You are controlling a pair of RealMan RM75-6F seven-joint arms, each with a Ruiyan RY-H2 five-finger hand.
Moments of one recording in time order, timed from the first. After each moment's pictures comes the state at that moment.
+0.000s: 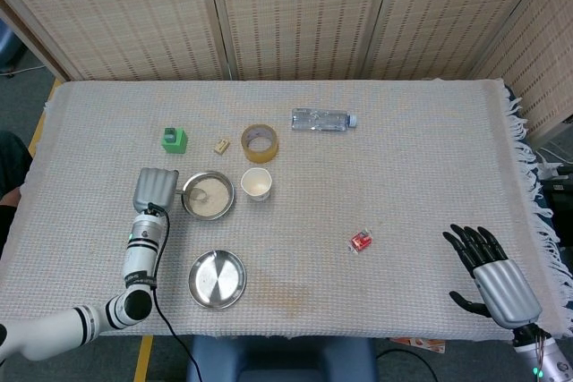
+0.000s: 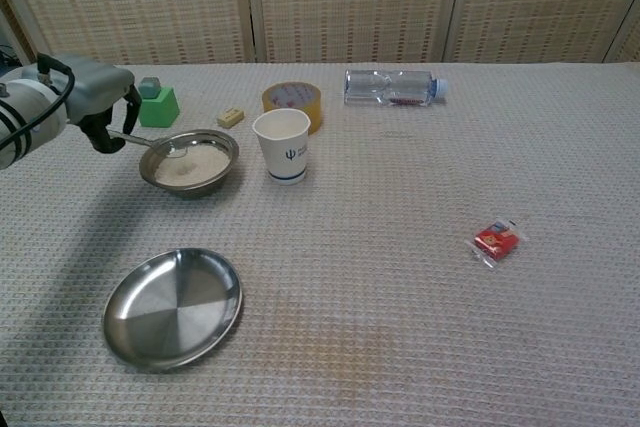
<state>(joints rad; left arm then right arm) -0.76 -1.61 -0.36 -1.39 0.69 1.08 1.07 0.10 -1.06 -0.07 -1.65 -1.71 1.45 -0.01</state>
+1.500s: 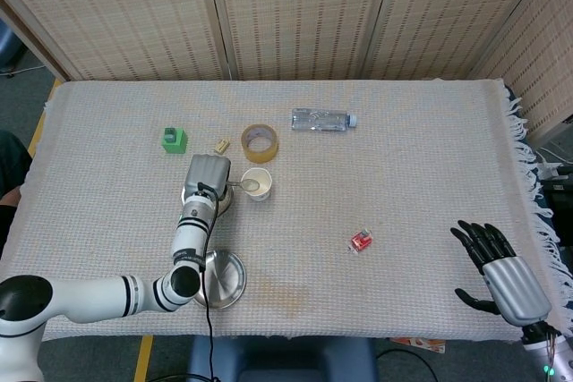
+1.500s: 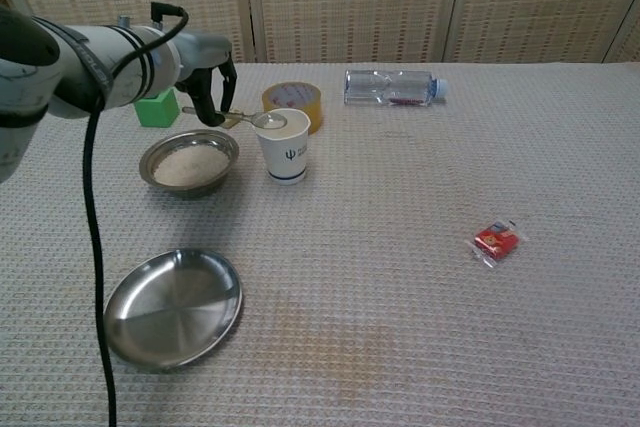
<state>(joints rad) -1.14 -1.62 -0.37 -1.46 0.24 1.12 1.08 0.10 -1.03 -0.07 -1.64 -1.71 1.46 0.09</state>
